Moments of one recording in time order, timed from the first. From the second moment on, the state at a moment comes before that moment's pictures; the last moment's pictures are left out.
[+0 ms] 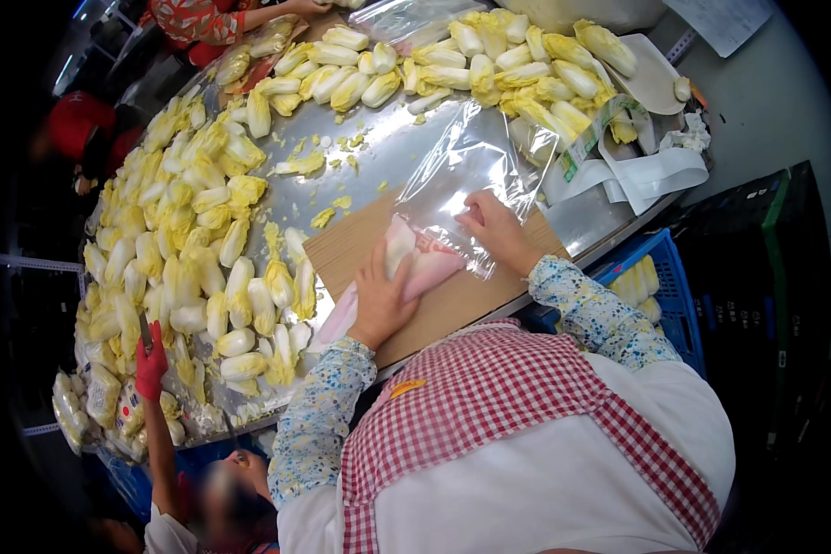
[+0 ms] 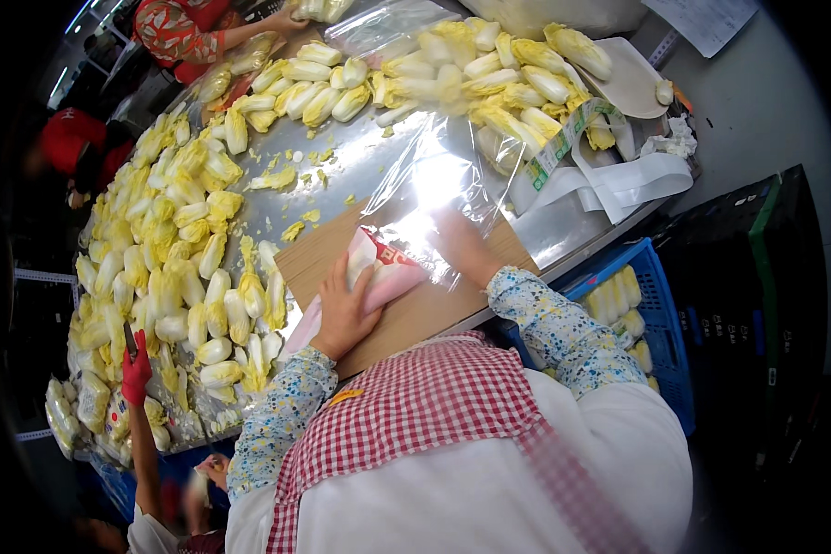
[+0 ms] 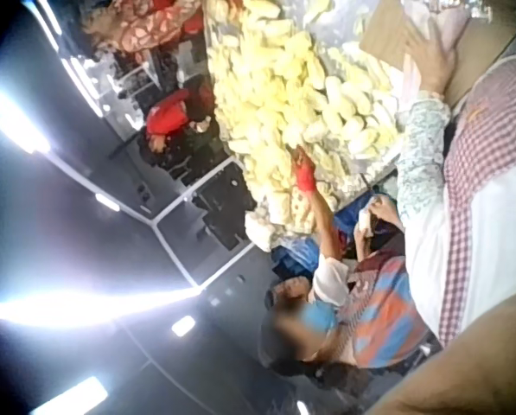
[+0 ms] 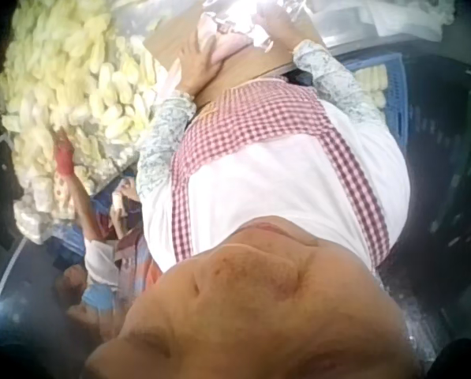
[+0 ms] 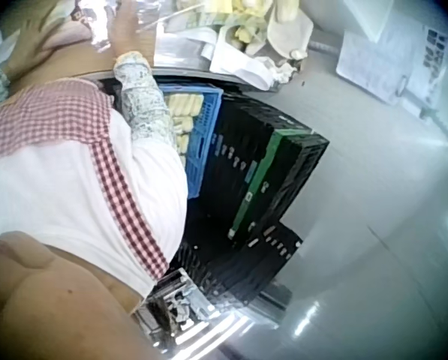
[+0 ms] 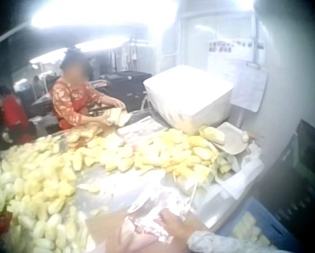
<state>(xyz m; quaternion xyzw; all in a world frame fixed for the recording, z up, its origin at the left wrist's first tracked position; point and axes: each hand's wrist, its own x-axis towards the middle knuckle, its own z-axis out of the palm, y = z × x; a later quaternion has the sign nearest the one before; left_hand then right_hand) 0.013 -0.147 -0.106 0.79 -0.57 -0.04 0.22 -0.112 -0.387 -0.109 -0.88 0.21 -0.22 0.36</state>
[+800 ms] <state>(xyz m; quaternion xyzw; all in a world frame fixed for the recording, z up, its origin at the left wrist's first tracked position) 0.023 -0.153 -0.090 0.83 -0.51 -0.03 0.22 -0.115 -0.399 -0.144 -0.94 0.11 -0.17 0.28</state>
